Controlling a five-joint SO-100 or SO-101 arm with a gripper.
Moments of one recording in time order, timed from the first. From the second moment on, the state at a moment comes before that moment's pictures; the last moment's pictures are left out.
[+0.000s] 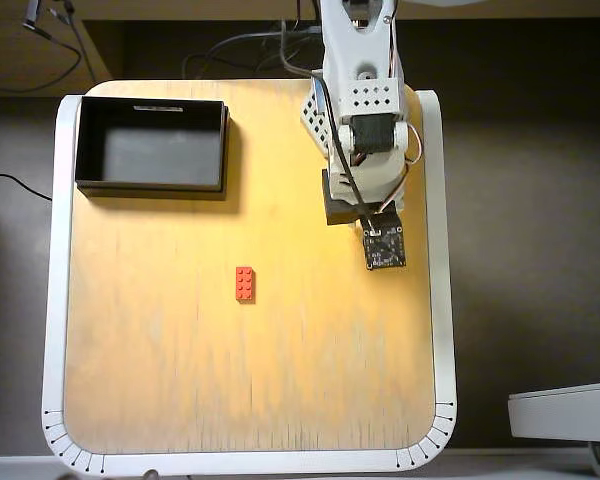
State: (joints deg) arm 2.2 148.2 149.7 76.5 183.3
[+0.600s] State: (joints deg) arm 31.0 126.6 124.4 74.5 203.0
